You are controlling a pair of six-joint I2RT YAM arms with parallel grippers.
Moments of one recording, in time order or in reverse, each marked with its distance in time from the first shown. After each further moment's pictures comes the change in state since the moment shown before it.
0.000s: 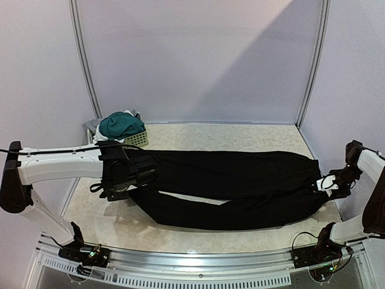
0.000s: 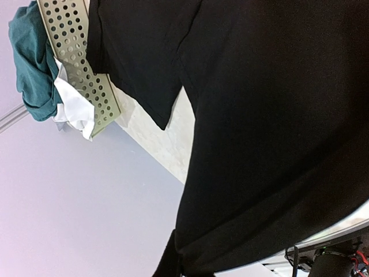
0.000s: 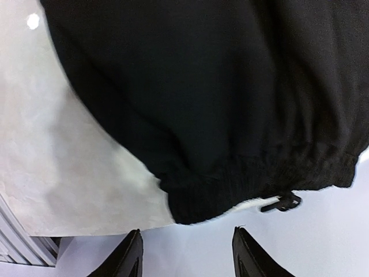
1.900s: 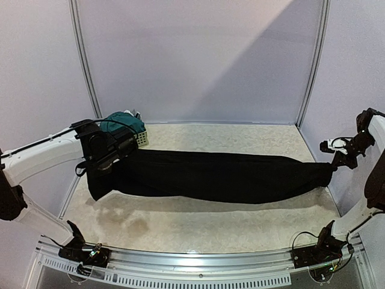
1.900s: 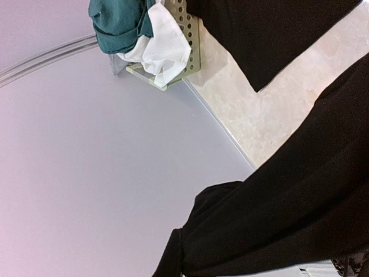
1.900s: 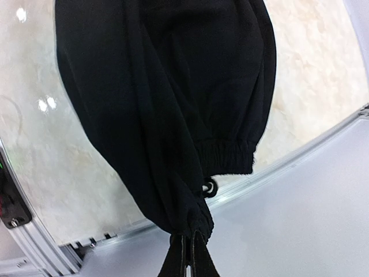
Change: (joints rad) left arm 0.236 -0.112 0.086 0.005 -0.231 0.130; right arm -0.043 0.238 0.560 -0.395 -0.226 0.257
